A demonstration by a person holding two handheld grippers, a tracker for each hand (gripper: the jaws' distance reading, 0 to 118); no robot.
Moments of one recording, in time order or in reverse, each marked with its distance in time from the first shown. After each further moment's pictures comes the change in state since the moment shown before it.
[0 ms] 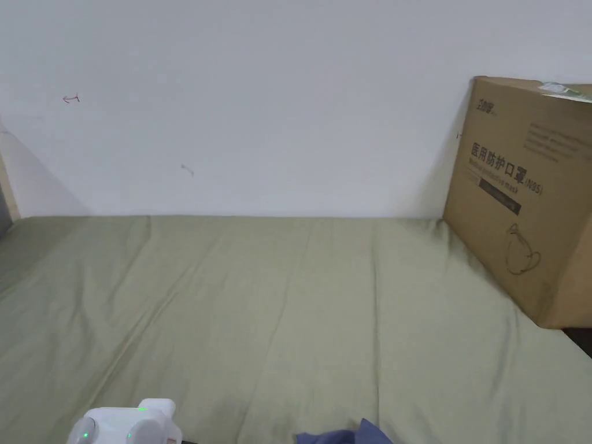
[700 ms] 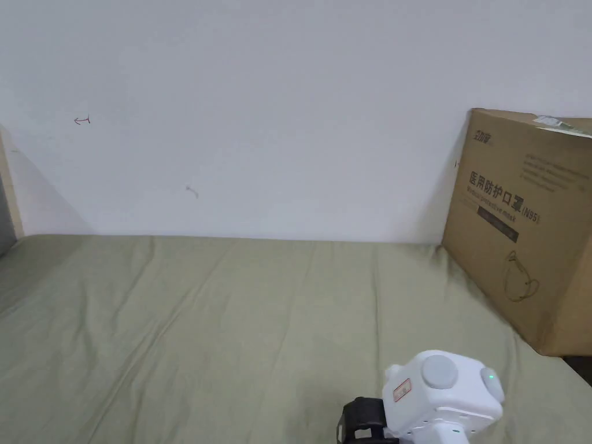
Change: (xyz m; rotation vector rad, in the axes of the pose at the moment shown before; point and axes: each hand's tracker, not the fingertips) left arm -0.024 -0.093 0.152 0.310 -0.236 0.231; right arm 0.002 0.068 -0.270 -0.788 0.047 -0.122
